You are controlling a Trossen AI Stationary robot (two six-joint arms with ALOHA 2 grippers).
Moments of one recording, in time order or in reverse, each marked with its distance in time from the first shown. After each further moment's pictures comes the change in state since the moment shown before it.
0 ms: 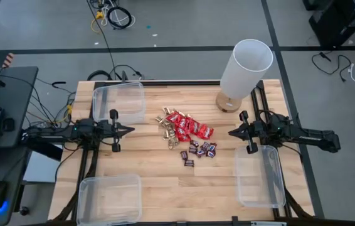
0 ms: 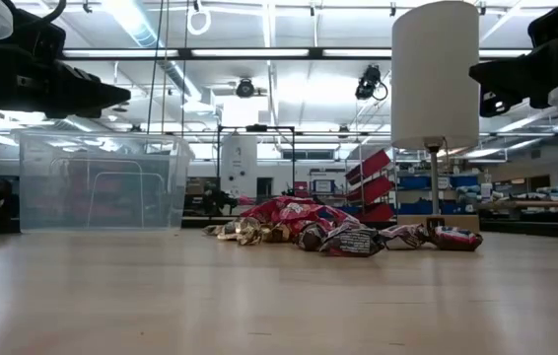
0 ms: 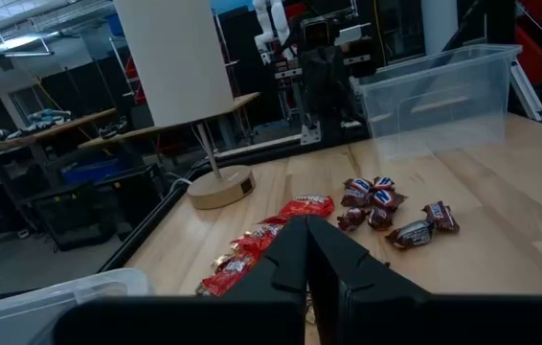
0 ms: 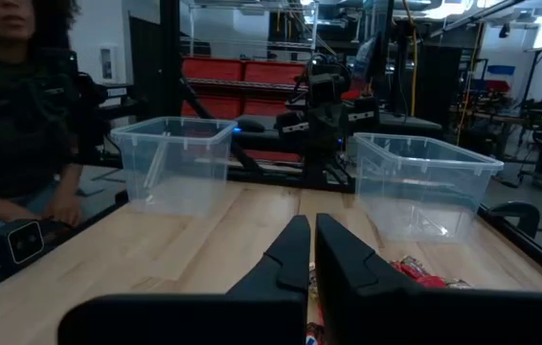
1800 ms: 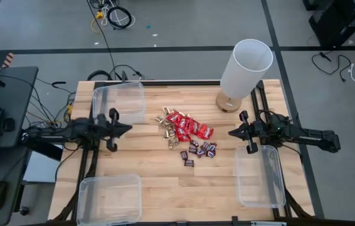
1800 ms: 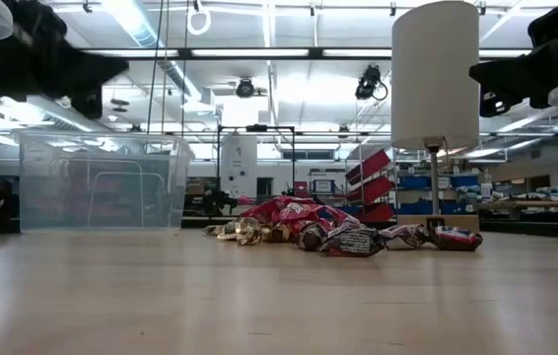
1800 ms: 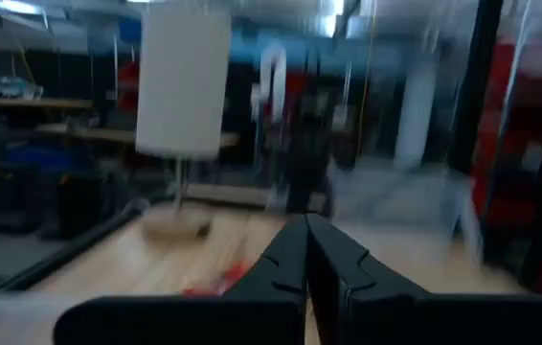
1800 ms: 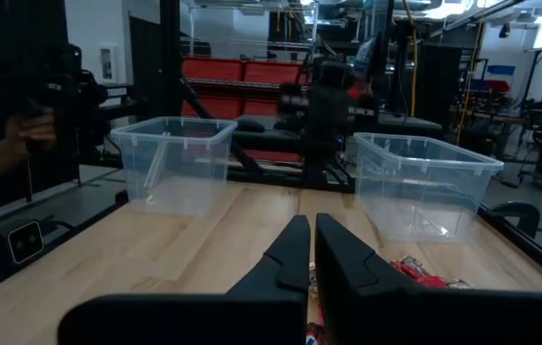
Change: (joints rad) left arm 0.000 -0.001 0.000 0.202 0.039 -0.360; right arm 0.000 0.000 0.000 0.000 0.000 0.000
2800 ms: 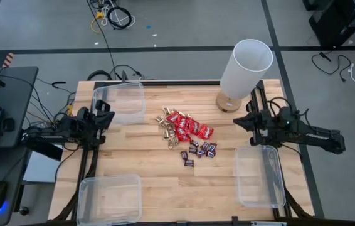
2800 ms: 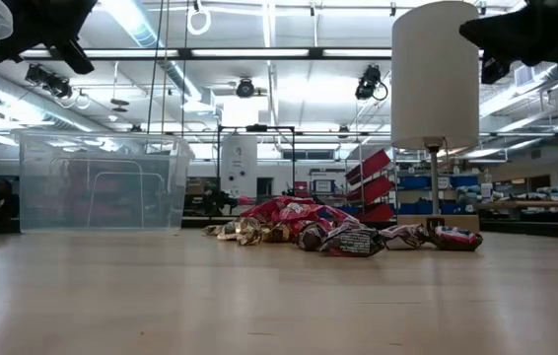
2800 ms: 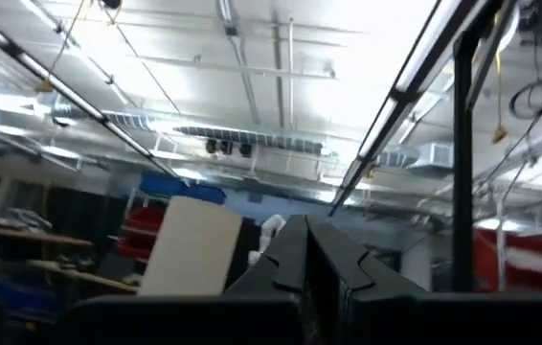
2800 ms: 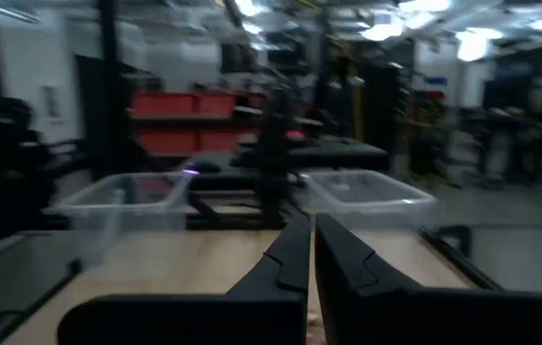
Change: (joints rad) left arm 0.000 0.001 0.000 0.449 -0.078 0.012; right arm -0.066 0.131 0.227 -0.043 0.098 0.079
